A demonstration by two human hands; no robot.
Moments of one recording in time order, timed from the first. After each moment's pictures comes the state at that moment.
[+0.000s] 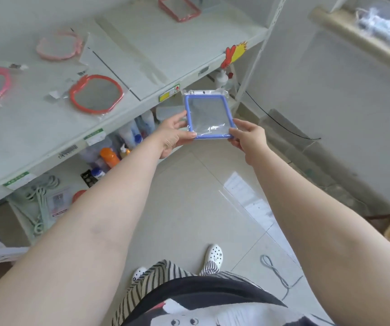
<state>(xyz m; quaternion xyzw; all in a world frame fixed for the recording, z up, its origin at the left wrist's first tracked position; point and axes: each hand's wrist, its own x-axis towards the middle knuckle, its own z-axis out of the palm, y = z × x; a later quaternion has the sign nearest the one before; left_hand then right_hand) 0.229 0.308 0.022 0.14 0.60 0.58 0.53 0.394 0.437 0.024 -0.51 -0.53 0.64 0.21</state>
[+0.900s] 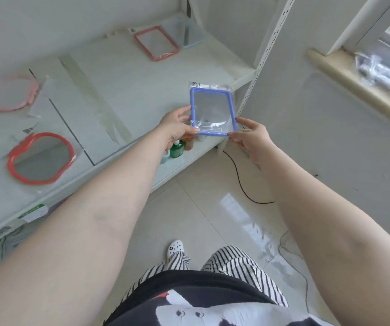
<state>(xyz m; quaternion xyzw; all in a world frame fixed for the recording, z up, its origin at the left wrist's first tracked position) 0.139 0.575 0.037 0.19 0.66 0.55 0.47 0.310 0.709 0.031 -0.50 -0.57 0.64 0.14</state>
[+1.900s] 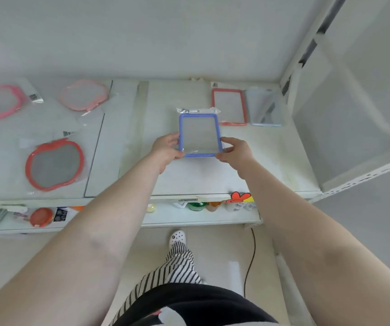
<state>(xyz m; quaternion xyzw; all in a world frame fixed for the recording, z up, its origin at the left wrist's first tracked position) -0.023 0.644 0.010 -0.10 0.72 0.65 0.22 0.020 0.847 0.015 -0.23 -0.79 0.56 -0.09</state>
